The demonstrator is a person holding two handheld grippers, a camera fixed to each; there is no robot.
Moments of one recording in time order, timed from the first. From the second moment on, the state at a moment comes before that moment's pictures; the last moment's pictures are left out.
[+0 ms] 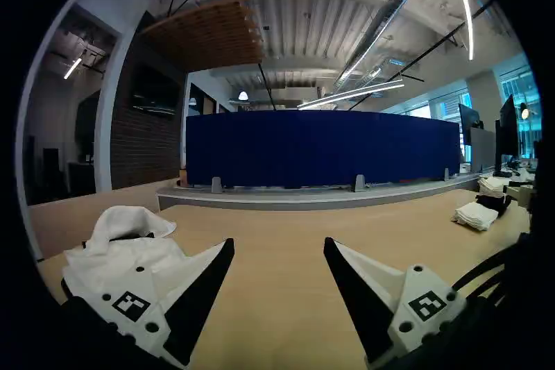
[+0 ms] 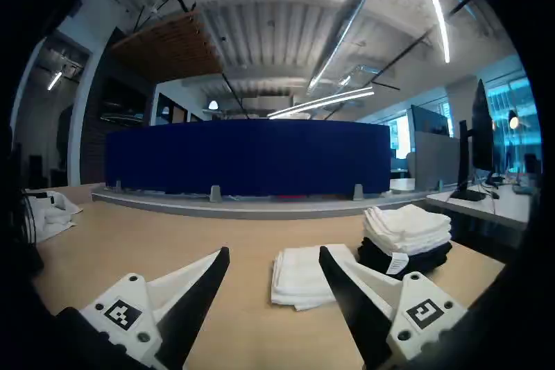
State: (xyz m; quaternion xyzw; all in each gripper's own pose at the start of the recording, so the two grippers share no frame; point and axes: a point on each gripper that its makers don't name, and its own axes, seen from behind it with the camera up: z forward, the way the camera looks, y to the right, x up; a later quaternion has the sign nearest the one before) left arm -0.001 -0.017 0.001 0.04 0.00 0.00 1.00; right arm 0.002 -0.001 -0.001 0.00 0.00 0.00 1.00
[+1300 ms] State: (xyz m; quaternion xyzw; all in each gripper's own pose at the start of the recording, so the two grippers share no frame) left arm 0.000 -0.017 0.000 0.04 0.00 0.00 1.00; right arm -0.001 0.004 0.000 0.00 0.00 0.00 1.00
